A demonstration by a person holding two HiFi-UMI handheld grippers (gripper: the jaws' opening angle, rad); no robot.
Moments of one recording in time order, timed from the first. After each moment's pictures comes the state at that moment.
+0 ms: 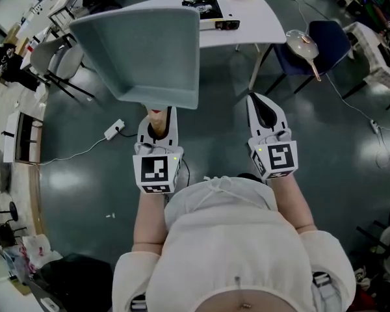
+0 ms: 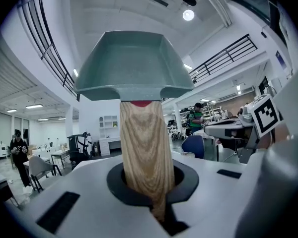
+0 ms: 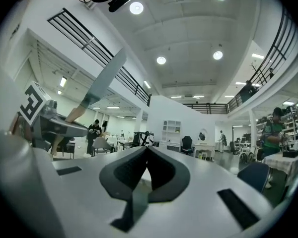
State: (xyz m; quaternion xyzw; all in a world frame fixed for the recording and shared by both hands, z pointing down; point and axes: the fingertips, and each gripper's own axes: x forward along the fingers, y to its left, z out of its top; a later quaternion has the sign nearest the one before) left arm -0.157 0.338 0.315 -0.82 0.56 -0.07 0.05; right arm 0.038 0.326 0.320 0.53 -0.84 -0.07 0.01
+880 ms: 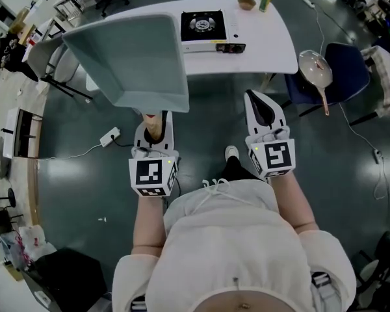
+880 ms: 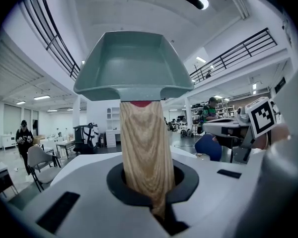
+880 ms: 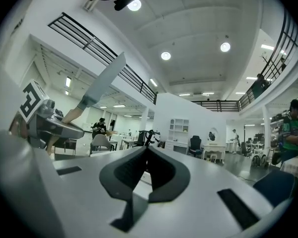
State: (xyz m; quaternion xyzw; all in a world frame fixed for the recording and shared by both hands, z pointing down) left arm -0.108 0.137 0.342 -0.79 0.61 -0.08 -0.01; right arm 0.085 0.094 0.334 0.48 -0.87 -0.08 0.03
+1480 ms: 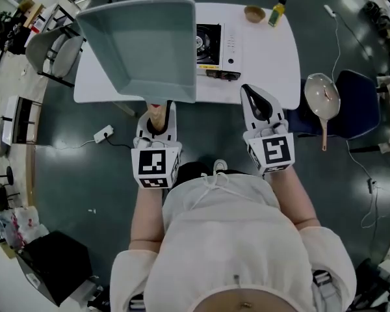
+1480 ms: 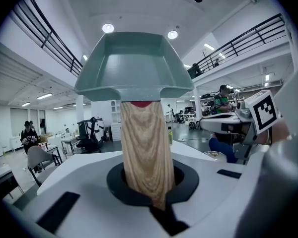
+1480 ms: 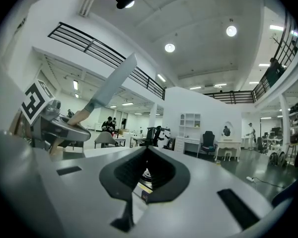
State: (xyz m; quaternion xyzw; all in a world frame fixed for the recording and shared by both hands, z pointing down) left arm -0.036 -0.068 0.365 -0.76 0.64 -0.12 -0.04; right arm 0.132 -0.123 0.353 0.41 -0.91 -0.06 0.04
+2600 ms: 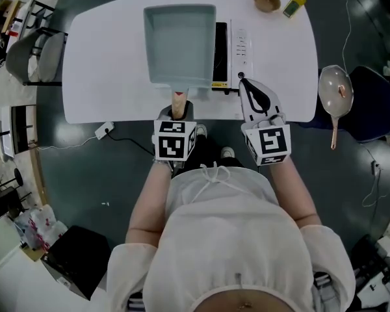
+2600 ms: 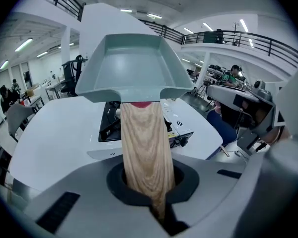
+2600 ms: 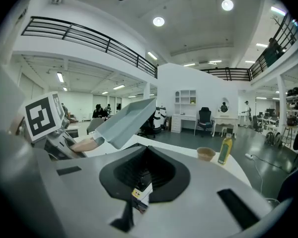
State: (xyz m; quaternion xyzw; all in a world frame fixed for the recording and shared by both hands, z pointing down) left arm -0.058 -0.231 0.546 -0.72 0.54 -0.30 -0.33; right arm 0.080 -0.294 0.455 0.43 -0.89 0.05 0.13
